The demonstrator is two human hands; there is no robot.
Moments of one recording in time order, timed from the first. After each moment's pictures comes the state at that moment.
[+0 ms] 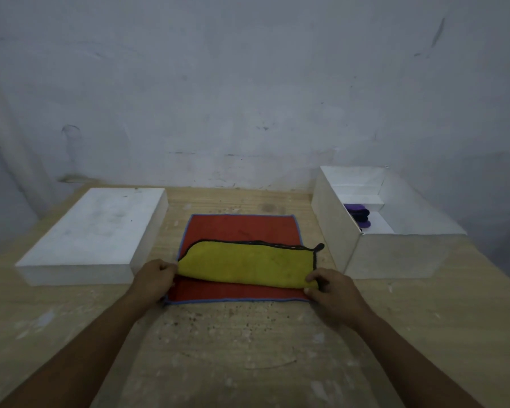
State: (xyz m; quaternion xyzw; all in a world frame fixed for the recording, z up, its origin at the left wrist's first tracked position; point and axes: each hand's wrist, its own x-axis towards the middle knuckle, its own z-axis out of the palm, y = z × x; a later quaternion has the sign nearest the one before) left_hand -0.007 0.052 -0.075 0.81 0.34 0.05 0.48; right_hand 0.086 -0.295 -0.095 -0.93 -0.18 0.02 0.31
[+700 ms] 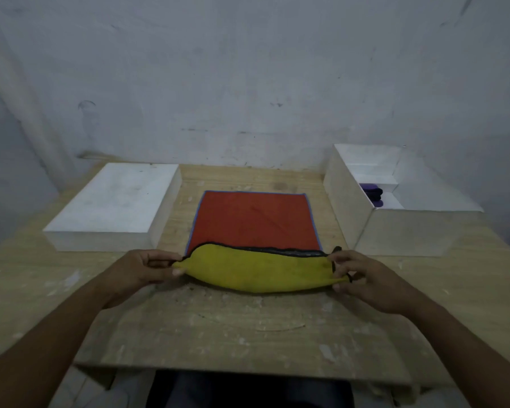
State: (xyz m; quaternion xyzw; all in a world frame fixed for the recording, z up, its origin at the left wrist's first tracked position) left_hand -0.080 0.086 -0.070 0.74 0.18 -0.04 0.65; right_hand 0.064 -0.344 -0.073 -0.89 -0.31 0.12 0.32
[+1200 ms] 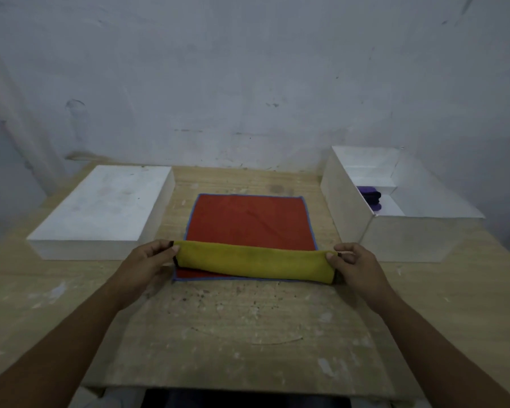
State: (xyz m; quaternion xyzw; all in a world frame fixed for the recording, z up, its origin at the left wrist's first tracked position) left_hand -0.043 0.073 -0.080 0.71 0.19 0.06 0.67; right_hand 0.091 -0.306 -0.095 -0.81 -0.03 0.05 0.58
